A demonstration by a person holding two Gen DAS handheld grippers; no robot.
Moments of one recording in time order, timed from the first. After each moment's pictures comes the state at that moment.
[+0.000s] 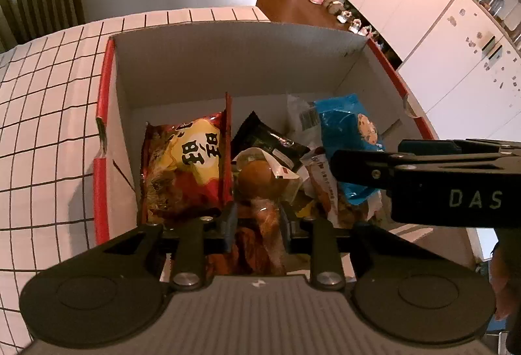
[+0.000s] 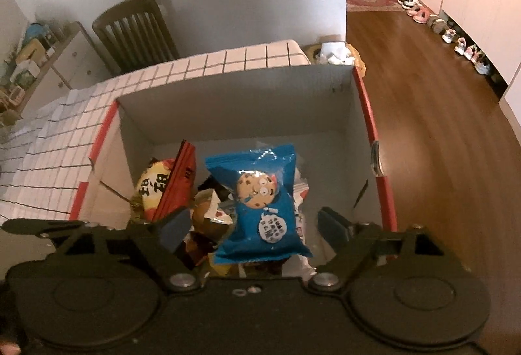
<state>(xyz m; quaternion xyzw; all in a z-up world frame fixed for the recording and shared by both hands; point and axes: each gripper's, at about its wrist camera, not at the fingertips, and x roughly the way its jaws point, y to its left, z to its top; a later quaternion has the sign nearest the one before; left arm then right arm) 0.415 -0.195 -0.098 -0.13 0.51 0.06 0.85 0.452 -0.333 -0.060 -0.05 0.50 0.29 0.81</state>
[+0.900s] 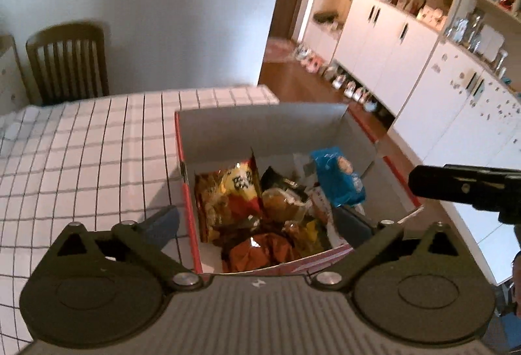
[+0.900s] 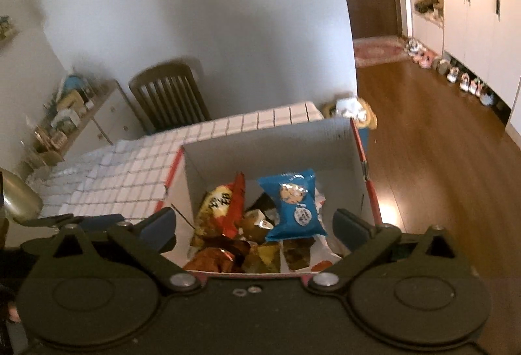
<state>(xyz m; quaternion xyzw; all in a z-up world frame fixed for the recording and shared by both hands) 0.322 -0.188 -0.022 -0.10 0.38 0.07 0.92 0.375 -0.382 0.006 0.02 0.40 0.33 0.86</state>
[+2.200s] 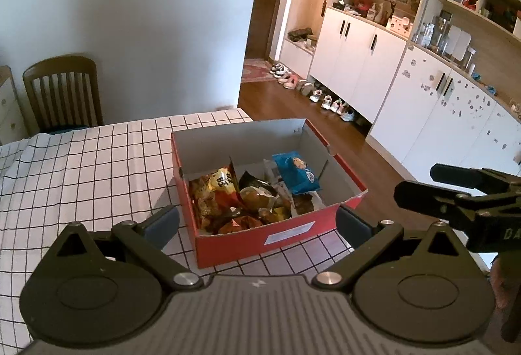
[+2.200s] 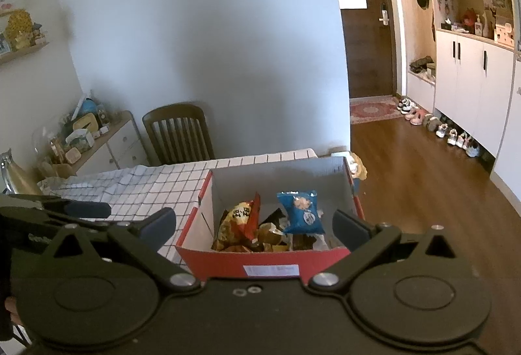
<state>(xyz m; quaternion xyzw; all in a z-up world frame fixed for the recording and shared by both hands) 0.243 -0.214 0.038 -0.07 0.35 0.04 0.93 0.279 -0.412 0.042 0.01 0.30 0.32 0.90</state>
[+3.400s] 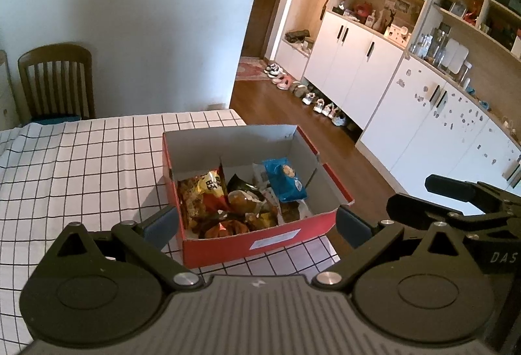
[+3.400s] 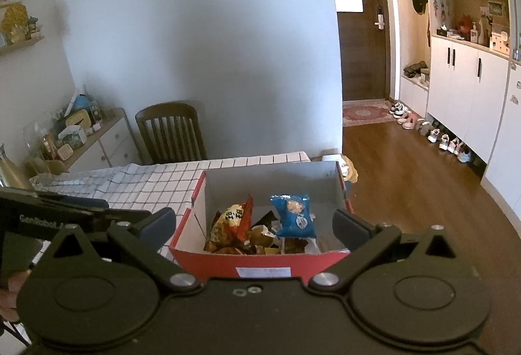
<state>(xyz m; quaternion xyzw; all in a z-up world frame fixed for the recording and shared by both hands) 0.250 -0.208 0.048 -0.11 0.35 0.03 0.93 0.276 -0.413 0.053 -0.01 0.29 0.31 0.90</state>
